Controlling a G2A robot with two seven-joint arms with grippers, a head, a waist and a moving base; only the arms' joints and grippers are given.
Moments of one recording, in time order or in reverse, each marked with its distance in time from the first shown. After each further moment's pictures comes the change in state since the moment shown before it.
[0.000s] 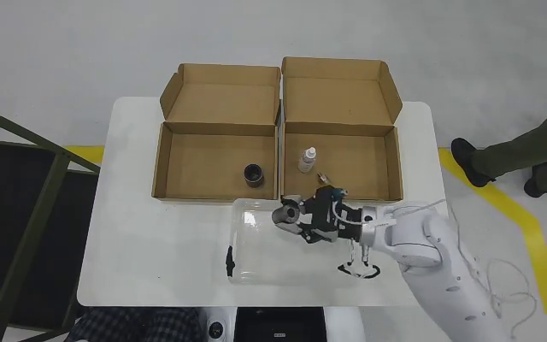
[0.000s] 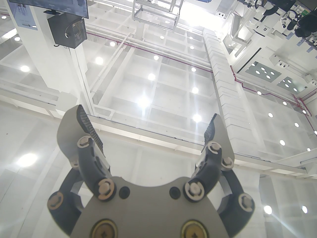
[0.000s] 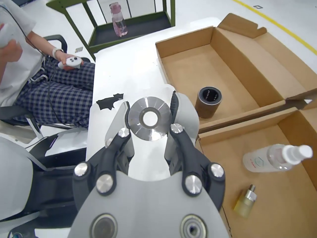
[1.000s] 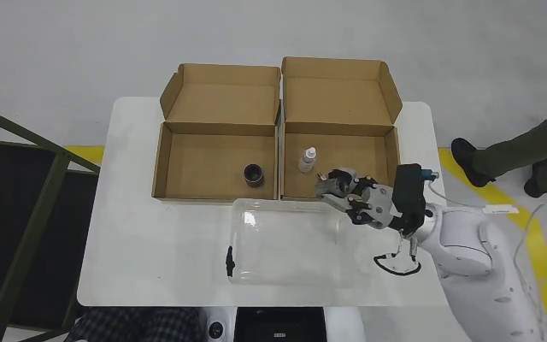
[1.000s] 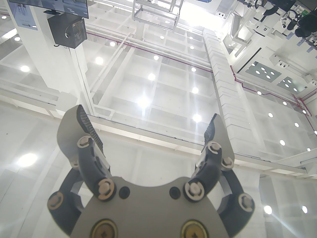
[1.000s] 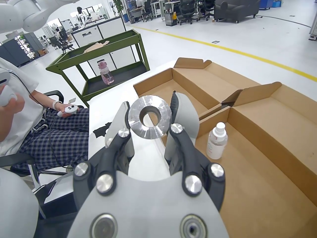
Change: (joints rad) left arm 0.000 0.000 0.000 0.000 0.000 0.000 0.000; right arm -0.135 0.042 0.240 -0.044 0.156 0.004 -0.164
